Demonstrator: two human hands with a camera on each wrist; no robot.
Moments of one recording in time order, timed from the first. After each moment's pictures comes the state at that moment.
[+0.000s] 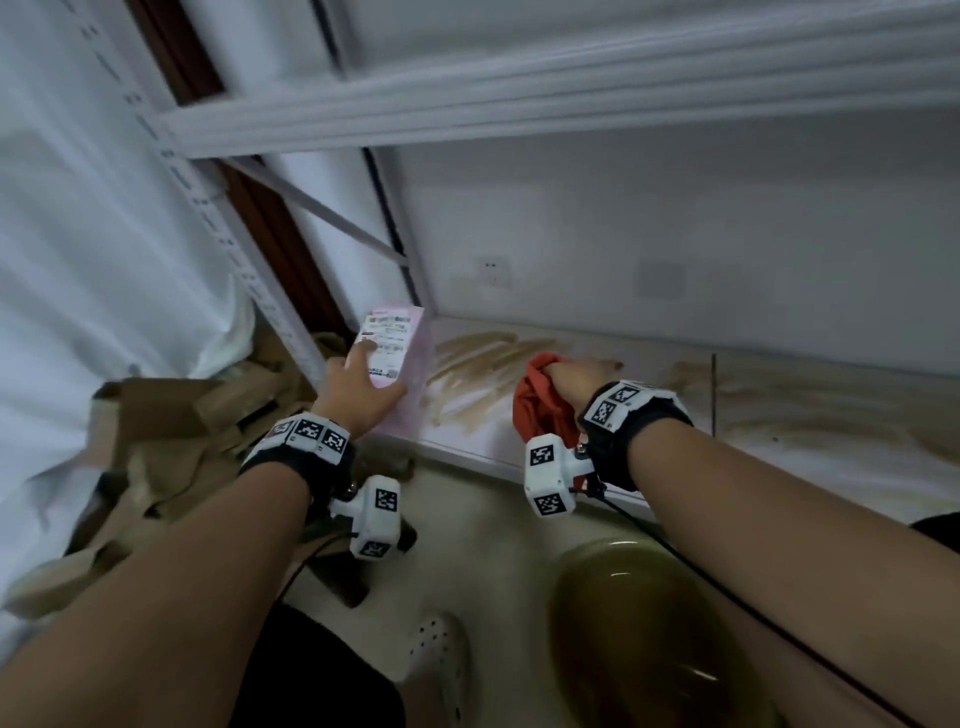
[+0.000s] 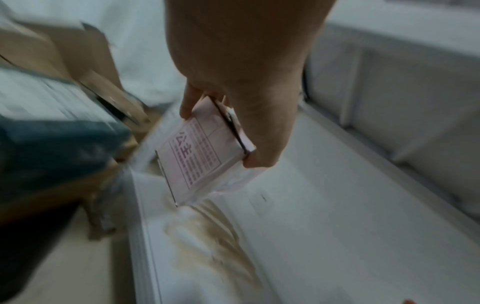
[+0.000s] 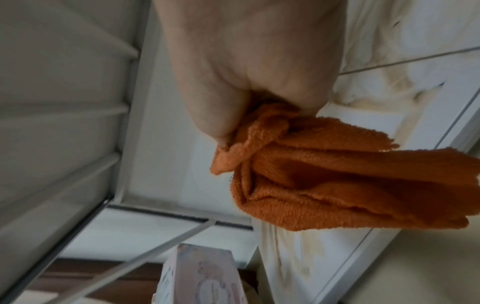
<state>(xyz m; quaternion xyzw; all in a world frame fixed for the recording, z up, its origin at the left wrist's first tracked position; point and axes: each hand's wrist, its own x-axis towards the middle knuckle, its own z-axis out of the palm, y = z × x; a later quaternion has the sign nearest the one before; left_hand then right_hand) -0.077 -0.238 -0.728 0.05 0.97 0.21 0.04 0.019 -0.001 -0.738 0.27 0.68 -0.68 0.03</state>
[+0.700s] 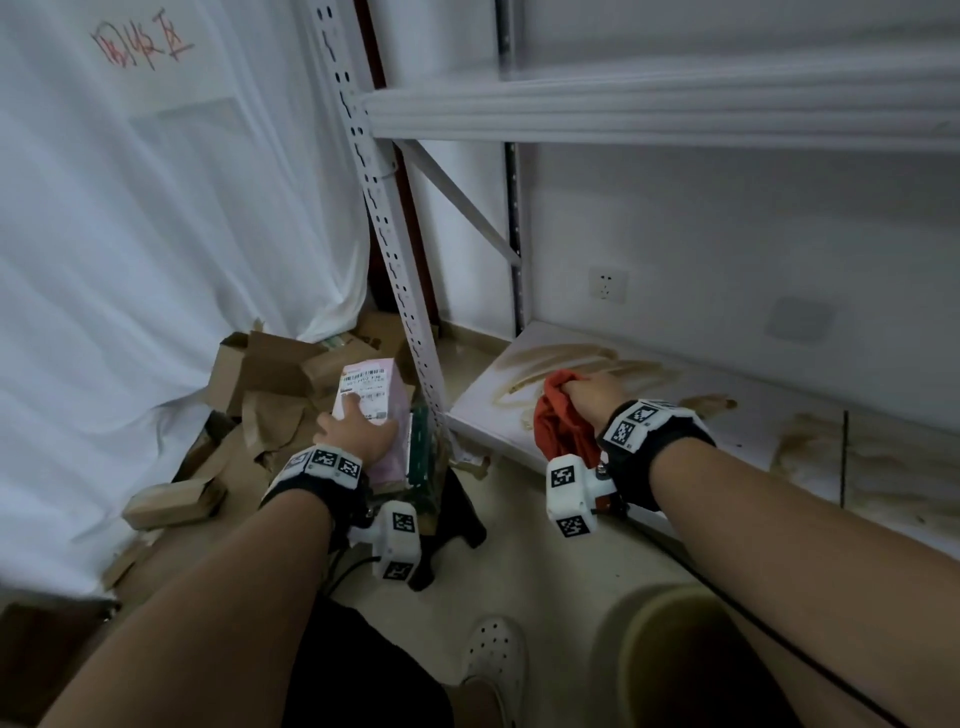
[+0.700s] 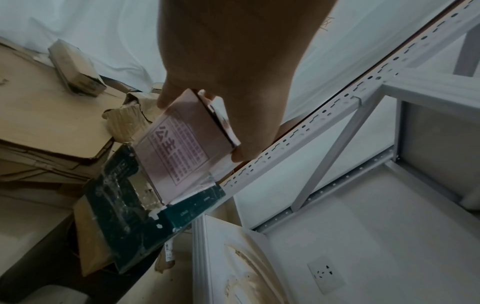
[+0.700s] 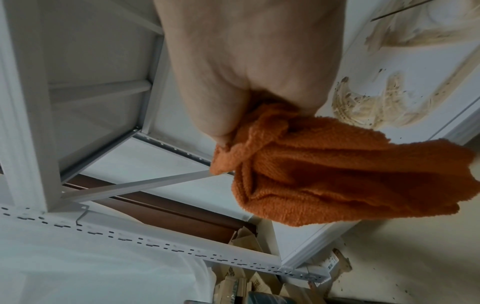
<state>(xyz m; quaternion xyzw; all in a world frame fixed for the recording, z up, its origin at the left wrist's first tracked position) -0.084 -0.383 -0.758 -0.20 0.96 0.20 0.07 -0.046 -0.118 -0.742 0.21 0.75 -0.63 0.05</state>
